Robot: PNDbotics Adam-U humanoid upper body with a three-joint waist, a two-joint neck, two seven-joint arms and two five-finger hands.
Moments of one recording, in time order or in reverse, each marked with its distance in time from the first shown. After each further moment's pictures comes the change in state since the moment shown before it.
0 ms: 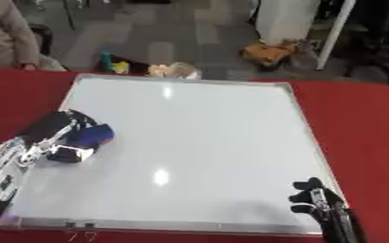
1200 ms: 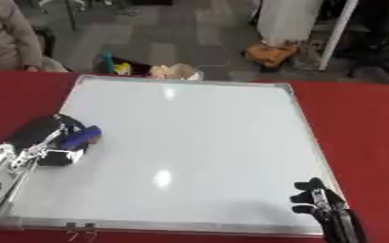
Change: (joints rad) left arm 0.037 0.018 0.035 0.001 -0.075 0.022 0.028; right arm 0.000 0.000 -0.005 0.006 0.001 -0.002 -0.003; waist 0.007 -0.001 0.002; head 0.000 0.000
